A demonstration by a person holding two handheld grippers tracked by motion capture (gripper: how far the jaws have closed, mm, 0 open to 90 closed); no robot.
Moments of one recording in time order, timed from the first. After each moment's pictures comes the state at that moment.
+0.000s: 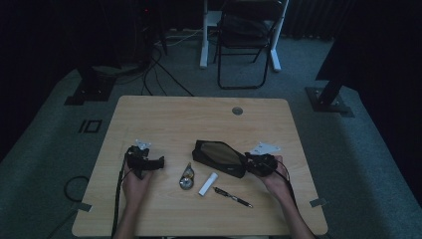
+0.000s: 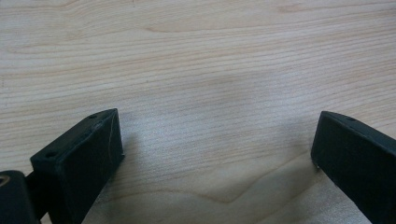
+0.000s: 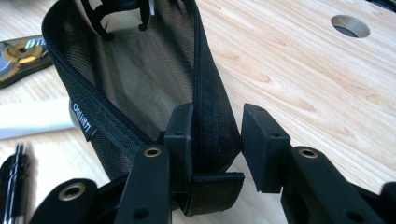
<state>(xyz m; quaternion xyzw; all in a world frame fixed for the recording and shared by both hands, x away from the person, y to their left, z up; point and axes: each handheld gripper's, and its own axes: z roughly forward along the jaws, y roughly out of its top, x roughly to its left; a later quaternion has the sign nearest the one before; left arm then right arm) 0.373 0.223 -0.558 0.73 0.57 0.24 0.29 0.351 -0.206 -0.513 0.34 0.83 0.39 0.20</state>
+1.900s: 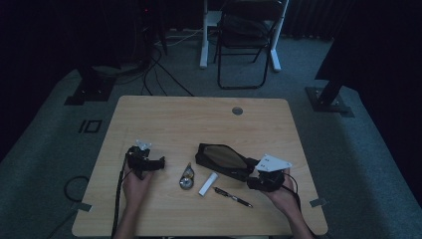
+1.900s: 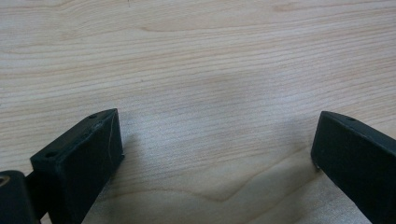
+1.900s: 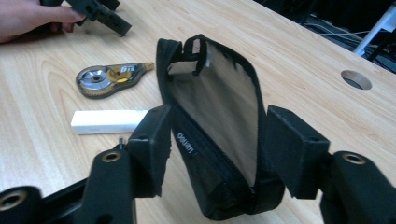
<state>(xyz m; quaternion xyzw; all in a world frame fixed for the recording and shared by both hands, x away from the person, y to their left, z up) 0.372 0.221 -0.558 0.73 0.57 0.24 0.29 0.290 -0.206 -0.478 0.27 0.83 0.44 0.22</state>
